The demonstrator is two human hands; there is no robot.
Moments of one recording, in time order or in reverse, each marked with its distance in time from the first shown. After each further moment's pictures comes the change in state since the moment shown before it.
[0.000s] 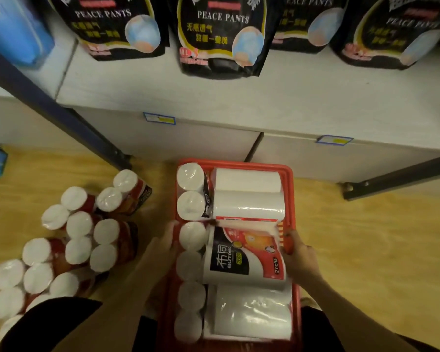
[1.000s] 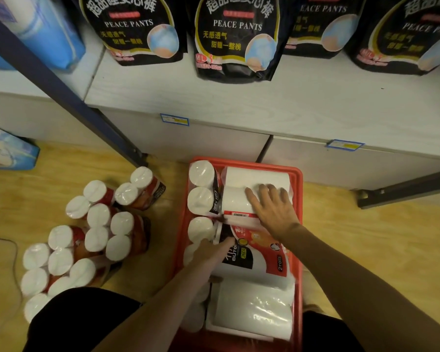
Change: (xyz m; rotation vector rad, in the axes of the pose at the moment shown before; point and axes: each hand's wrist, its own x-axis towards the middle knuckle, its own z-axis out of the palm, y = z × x) left_hand -0.031 0.104 0.038 -0.314 -0.148 -0.542; right_hand 0.051 -0.109 0.002 -1.308 0.066 -0.698
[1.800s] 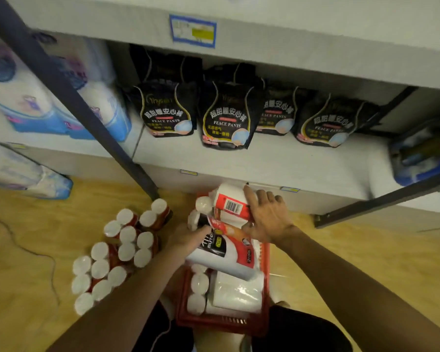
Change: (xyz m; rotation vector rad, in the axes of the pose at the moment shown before) left_hand -0.217 0.061 -0.139 -0.062 0.096 0.171; right_hand -0.127 0.038 -0.273 0.239 0.148 0.075
